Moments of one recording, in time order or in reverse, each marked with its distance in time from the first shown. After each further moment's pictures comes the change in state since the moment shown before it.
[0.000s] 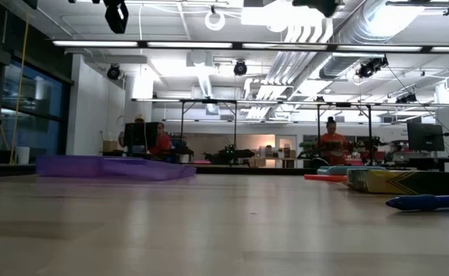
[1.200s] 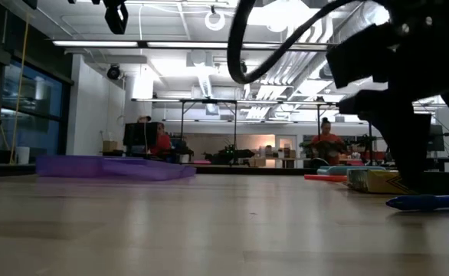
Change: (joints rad) left arm 0.000 0.000 0.000 -0.004 -0.007 -0.008; right arm 0.327 0.666 0.048 -0.253 -0.043 0.082
